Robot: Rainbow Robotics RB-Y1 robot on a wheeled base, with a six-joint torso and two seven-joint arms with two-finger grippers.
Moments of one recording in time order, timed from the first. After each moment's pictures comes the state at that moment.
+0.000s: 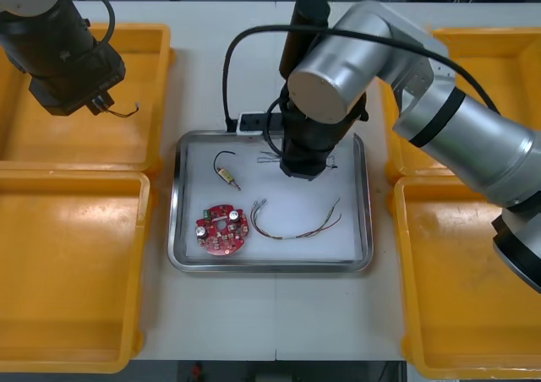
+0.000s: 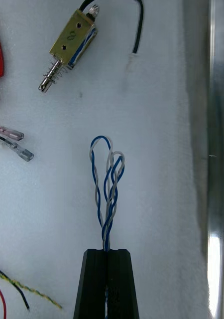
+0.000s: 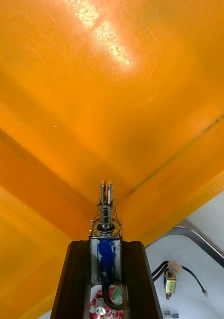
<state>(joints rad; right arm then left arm) -1.04 -0.44 0.74 -1.49 -0.82 1.55 2.08 -1.00 0.92 -0.48 -1.53 0.98 1.73 -0.21</state>
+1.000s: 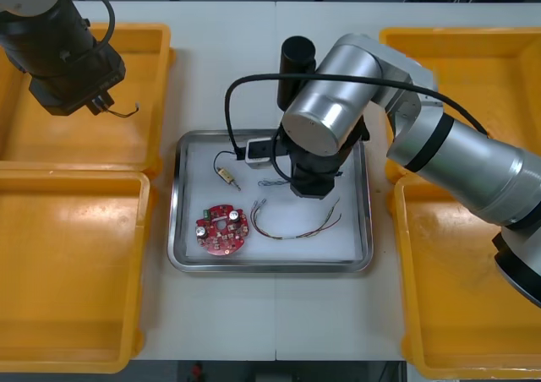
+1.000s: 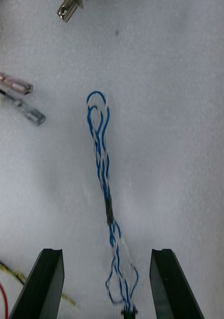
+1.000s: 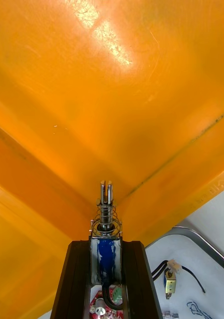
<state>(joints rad) -1.00 -0.44 0.79 -1.53 -0.73 1.61 2.07 -1.00 0.92 -0.48 -1.53 0.98 1.73 -0.21</state>
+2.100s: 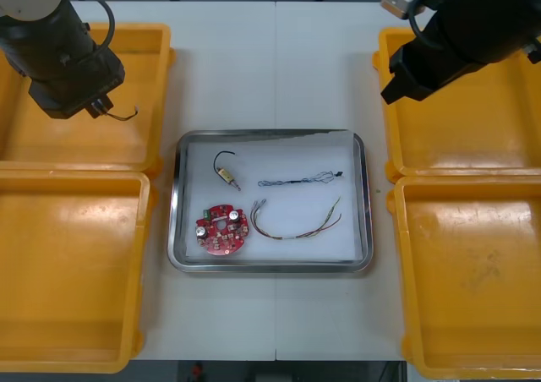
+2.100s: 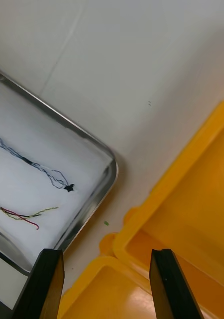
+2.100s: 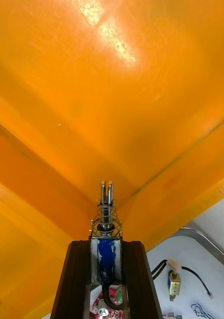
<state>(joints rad) -0.93 -0.64 0.11 -1.73 -0.93 1.92 1.53 -0.99 0.92 -0.48 -1.53 0.97 1.73 -0.21</state>
